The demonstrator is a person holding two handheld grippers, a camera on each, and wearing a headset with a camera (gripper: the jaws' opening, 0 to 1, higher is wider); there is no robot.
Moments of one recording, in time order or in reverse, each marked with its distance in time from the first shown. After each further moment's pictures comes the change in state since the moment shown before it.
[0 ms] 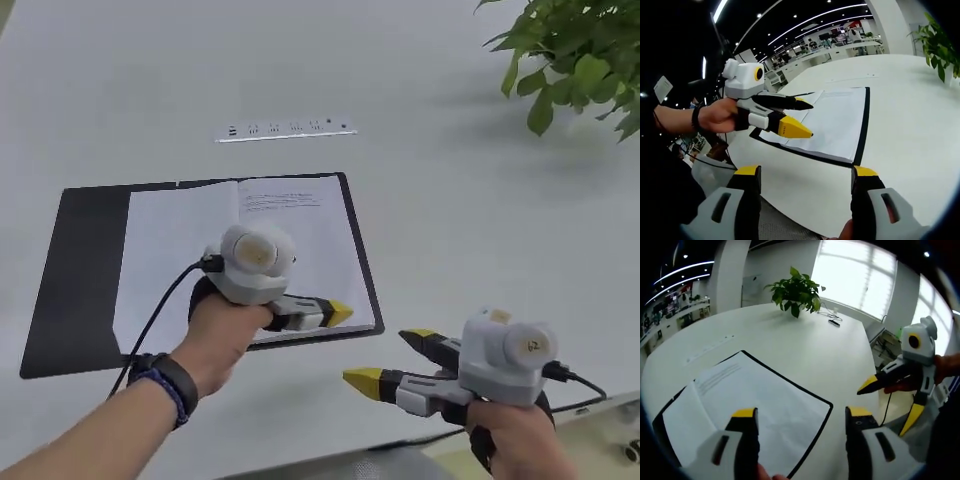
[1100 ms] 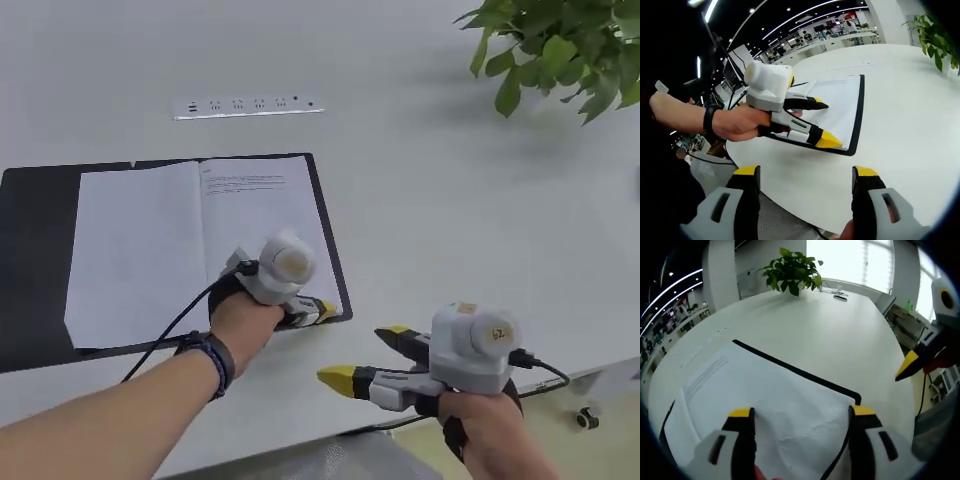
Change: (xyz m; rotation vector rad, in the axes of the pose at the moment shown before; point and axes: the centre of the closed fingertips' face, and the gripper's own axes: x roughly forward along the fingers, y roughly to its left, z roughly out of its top) left arm 0.070 0.015 -0.033 0.142 0.115 0.114; right arm 0.000 -0.013 -0.018 0.043 0.070 -0.018
